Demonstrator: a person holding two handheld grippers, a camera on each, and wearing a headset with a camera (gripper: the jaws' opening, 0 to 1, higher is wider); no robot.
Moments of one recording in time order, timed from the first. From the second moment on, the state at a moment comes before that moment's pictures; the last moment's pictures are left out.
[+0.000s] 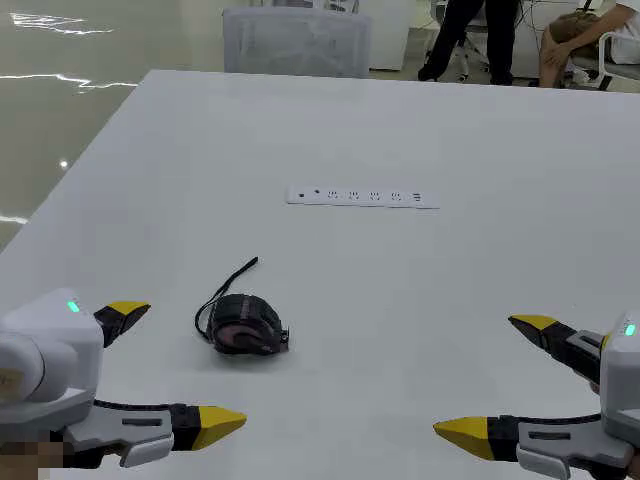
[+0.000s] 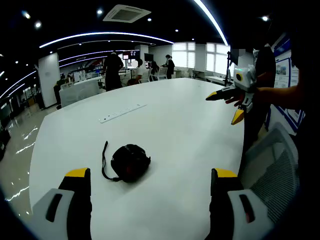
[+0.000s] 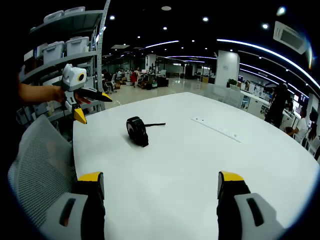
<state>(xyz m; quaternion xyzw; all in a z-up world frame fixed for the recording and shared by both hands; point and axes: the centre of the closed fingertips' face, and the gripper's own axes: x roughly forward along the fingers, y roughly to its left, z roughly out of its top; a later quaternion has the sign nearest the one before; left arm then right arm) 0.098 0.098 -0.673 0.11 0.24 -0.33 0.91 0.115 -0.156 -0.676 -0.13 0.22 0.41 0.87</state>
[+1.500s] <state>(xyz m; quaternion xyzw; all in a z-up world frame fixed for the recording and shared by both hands) 0.119 0.108 -0.675 0.19 0.25 -0.39 0.87 0.134 -0.152 -0.674 -0.19 0.21 0.50 0.82</state>
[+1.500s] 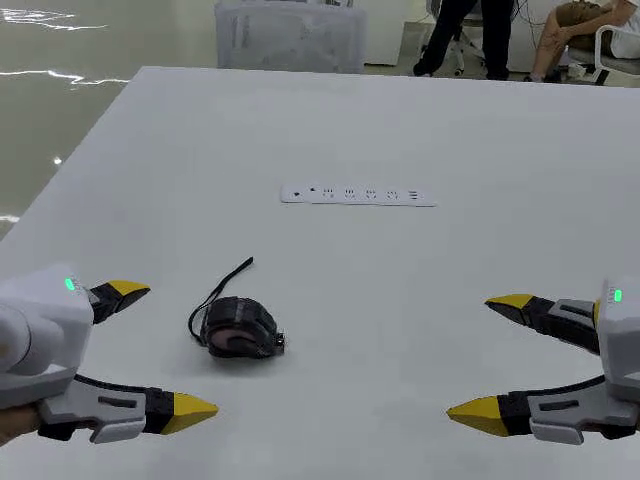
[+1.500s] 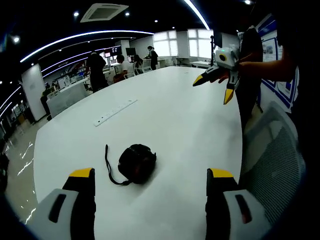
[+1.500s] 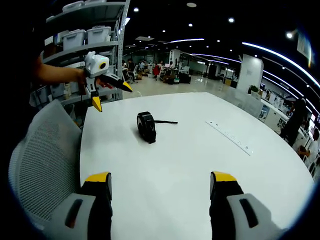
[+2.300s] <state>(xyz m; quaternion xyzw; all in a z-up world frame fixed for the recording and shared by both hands) 0.141 0.108 -0.691 0.25 0.27 -0.44 0.82 0.156 -0.129 -0.683 -0.25 0.20 0.58 0.75</state>
